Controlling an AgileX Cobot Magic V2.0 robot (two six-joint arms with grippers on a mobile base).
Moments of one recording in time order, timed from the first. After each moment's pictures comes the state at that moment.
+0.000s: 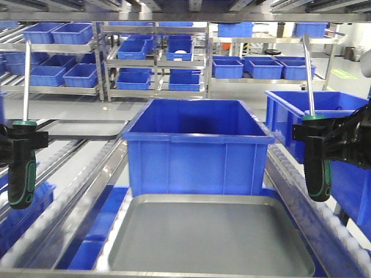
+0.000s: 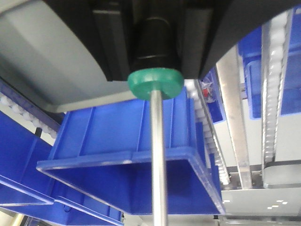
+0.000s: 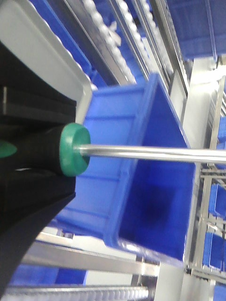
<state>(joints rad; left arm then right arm) -0.17 1.11 -1.21 -0.49 0.60 0.33 0.15 1.13 -1.22 0.52 0.55 -0.47</state>
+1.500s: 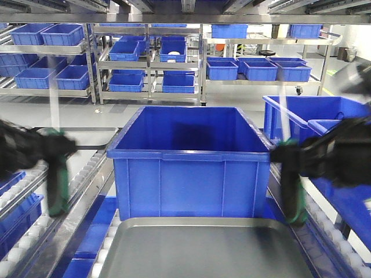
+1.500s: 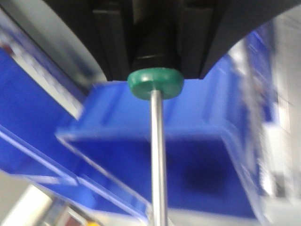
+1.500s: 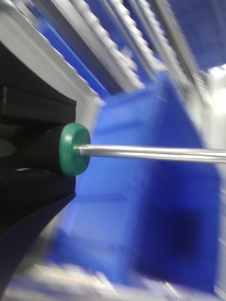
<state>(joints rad) -0.19 1.22 -1.21 -0.74 0.66 0.37 0.15 1.22 -1.22 0.67 0.69 -0.47</state>
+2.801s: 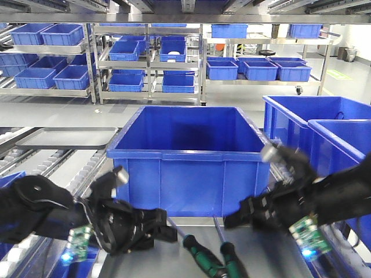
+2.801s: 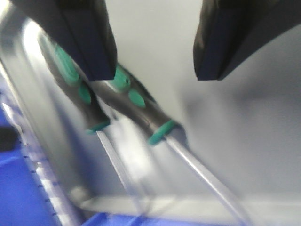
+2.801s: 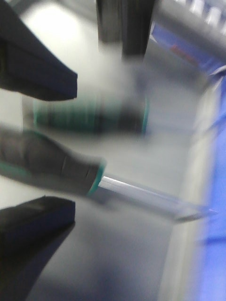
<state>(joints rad) -0.38 1.68 -1.21 -1.01 0.66 0.46 0.15 1.52 -1.22 0.78 0.85 -0.53</state>
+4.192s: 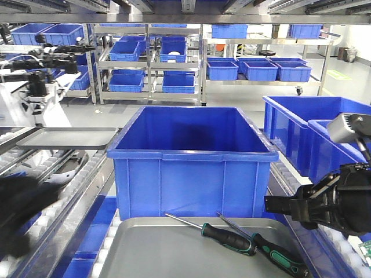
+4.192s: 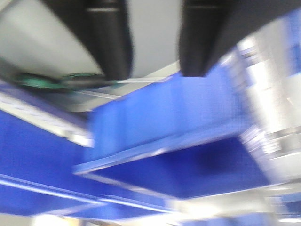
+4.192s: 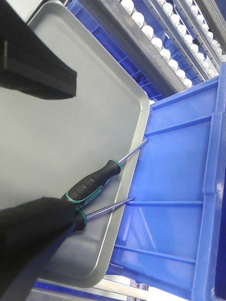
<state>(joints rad) -0.38 0.85 -0.81 -0.42 0.32 0.34 0.15 1.14 -1.07 0.62 0.73 -0.44</state>
